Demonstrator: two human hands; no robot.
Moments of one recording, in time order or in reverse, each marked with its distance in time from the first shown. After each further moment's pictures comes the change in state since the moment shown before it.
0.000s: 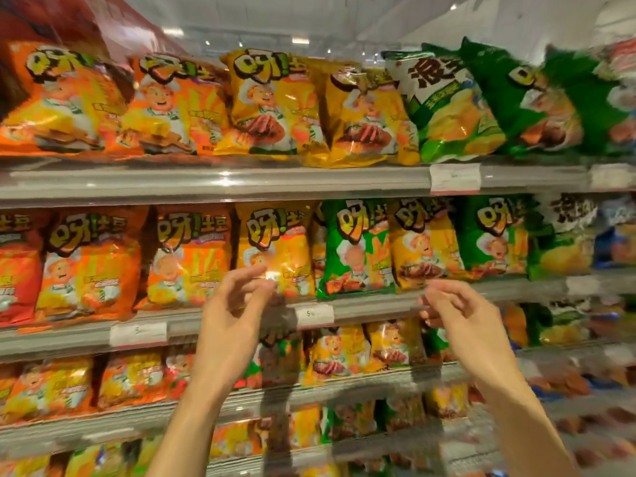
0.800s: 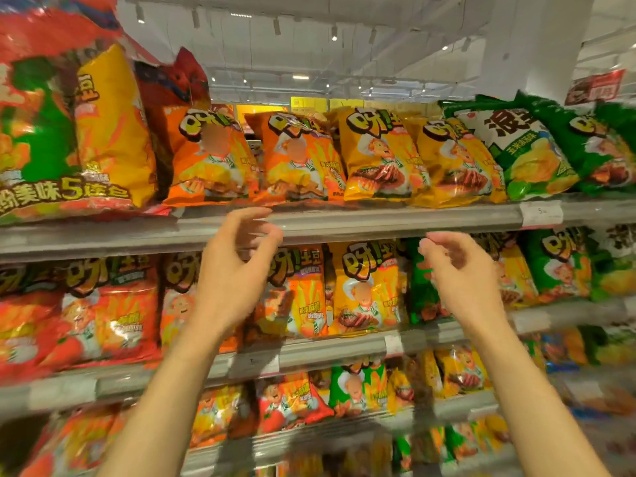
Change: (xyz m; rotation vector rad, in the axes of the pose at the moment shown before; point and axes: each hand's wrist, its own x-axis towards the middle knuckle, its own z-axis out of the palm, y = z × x) left_hand 0.111 0.058 -0.171 0.120 -0.012 0.305; right_hand 0.000 -0.127 0.174 -0.098 0.142 -0.245
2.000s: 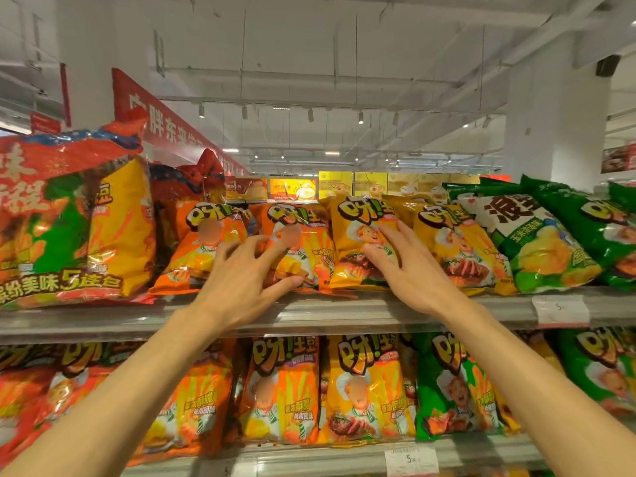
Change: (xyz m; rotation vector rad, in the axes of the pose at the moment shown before) left_hand 0.108 0.017 0.023 1.041 -0.245 0.321; right_hand 0.148 -0.044 0.028 -0.434 -0.363 -0.363
